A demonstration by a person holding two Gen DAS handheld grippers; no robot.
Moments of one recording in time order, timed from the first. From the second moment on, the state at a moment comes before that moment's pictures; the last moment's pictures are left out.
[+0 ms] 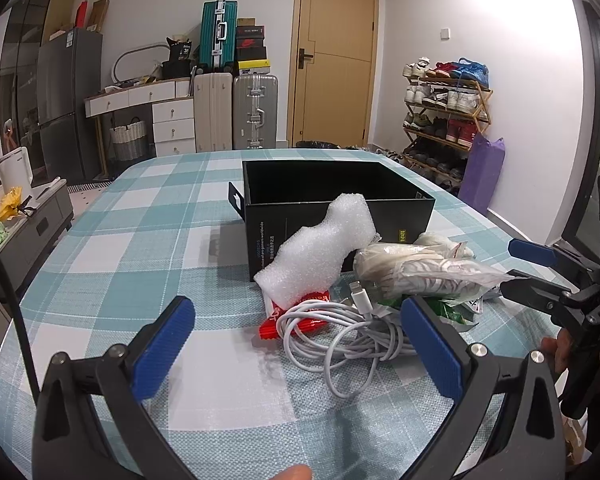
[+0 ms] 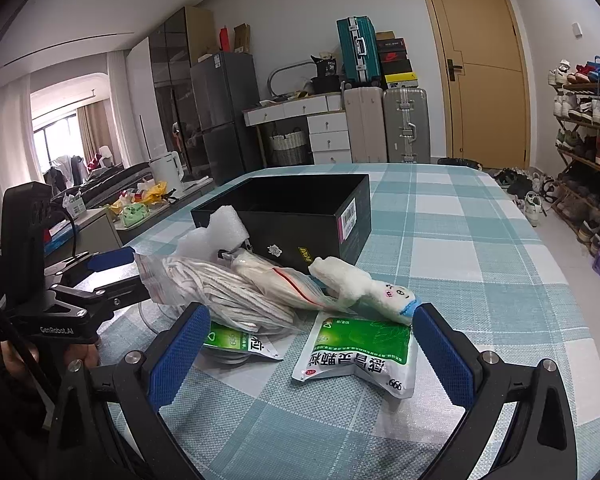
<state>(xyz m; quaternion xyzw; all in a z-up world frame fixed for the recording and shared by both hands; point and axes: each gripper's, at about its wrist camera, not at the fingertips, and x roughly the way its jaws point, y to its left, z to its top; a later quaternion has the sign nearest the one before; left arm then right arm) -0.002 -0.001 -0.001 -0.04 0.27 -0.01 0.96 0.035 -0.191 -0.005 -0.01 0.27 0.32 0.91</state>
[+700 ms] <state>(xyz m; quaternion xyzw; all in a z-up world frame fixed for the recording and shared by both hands) 0.000 0.000 -0.002 -0.03 0.27 -0.01 0.96 0.035 -0.190 -0.007 -0.01 0.27 0.31 0.91</state>
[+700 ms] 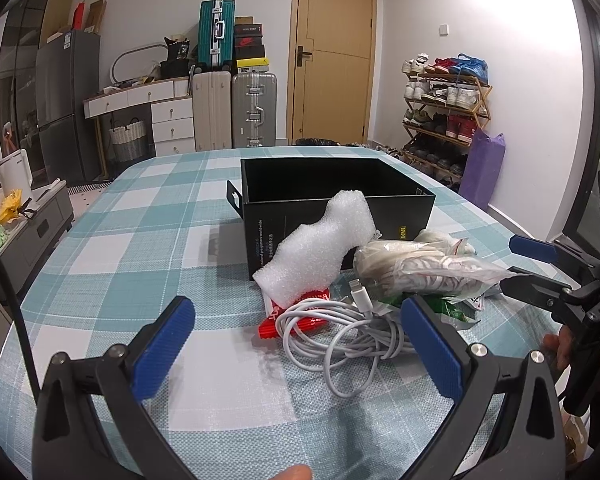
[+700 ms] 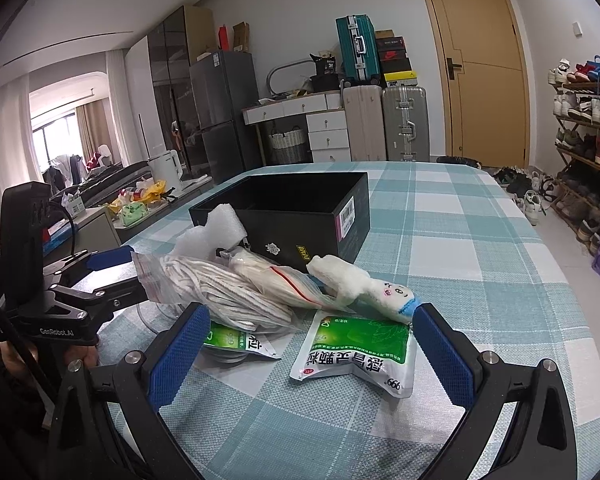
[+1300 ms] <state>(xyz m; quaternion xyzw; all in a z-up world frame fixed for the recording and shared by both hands) 0.001 0.002 -0.003 -0.03 0.27 0.00 0.96 0.038 -0.190 -0.007 -0.02 0.28 0.30 0.91</state>
